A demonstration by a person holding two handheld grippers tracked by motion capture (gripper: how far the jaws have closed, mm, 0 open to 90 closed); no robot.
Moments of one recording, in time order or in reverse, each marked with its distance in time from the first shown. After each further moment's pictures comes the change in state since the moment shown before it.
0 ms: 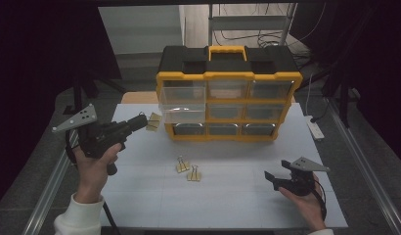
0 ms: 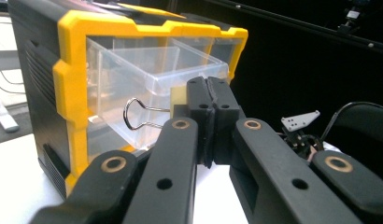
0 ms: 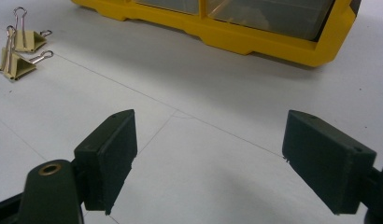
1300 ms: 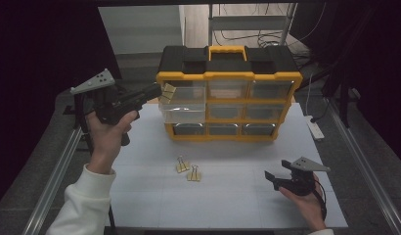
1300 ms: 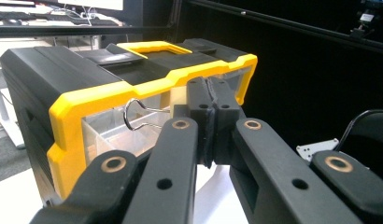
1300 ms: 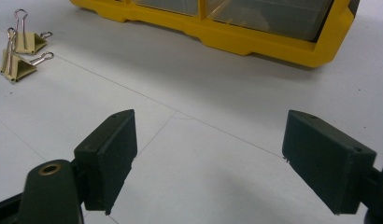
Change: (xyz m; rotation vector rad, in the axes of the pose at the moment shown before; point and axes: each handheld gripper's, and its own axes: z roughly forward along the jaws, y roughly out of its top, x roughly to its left) left arm 0.005 0.059 0.047 0.002 0.016 0.035; right arm -0.001 0.000 0.000 -0.001 0.004 -0.002
